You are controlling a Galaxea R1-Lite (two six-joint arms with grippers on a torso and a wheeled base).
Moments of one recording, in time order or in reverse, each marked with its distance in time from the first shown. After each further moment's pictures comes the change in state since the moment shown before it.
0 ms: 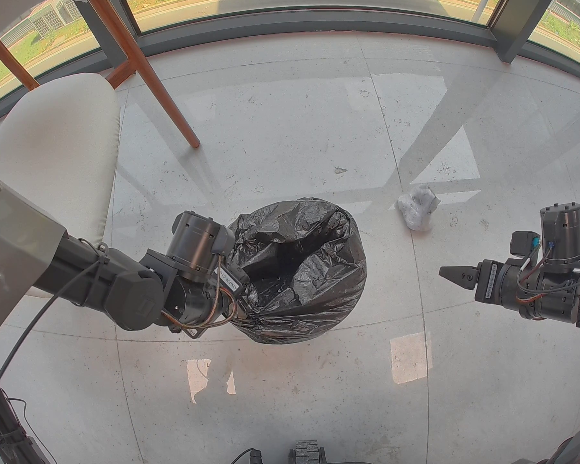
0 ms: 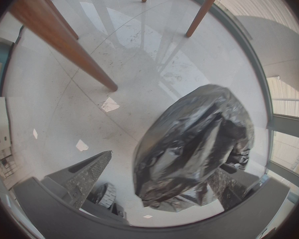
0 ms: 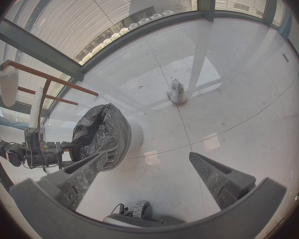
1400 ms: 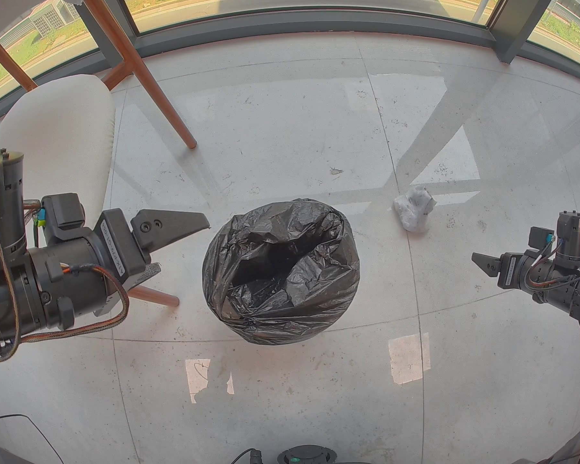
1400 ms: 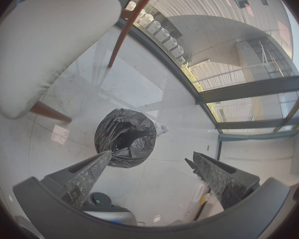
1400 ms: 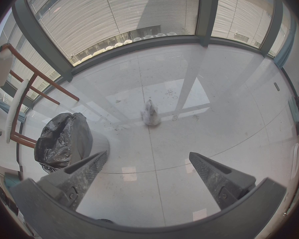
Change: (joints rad) left arm -0.079 -0.705 0.259 -0.065 -0.199 0.372; right arm -0.289 0.129 0.094 -0.344 0.075 -0.288
